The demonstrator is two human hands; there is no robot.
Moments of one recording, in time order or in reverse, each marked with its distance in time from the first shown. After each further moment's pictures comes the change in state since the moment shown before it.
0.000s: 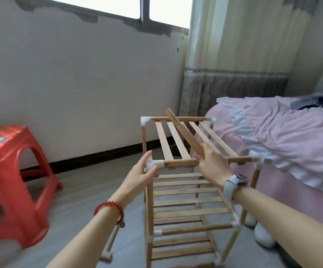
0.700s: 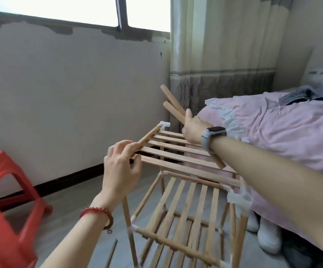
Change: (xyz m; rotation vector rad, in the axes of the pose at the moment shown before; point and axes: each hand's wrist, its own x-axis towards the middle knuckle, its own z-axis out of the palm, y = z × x) left_hand 0.050 0.037 0.012 0.689 0.561 0.430; right_hand 0.123 0.012 -0.034 -0.372 -0.059 0.075
